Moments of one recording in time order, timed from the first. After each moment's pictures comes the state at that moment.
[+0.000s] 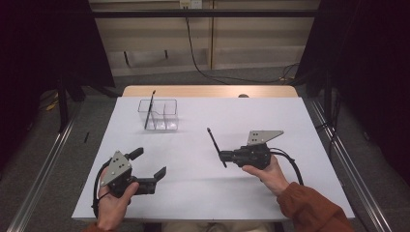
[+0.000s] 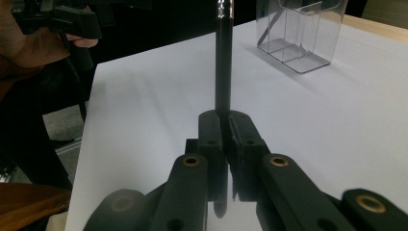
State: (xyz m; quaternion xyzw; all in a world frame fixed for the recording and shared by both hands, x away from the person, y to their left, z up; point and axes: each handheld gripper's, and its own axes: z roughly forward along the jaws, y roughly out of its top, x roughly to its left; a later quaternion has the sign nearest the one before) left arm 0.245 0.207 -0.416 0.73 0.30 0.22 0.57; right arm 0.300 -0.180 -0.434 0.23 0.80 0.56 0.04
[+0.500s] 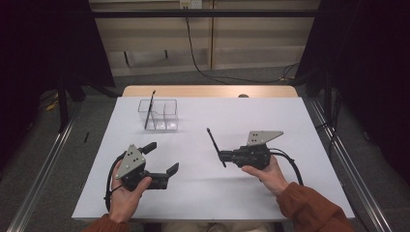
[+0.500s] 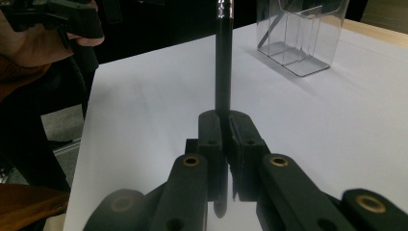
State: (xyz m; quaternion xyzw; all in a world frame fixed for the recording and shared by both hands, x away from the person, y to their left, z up) left arm 0.256 0.176 -0.409 0.74 0.28 0.21 0.58; right arm 0.299 -0.178 -0.434 0.22 0.79 0.56 0.04
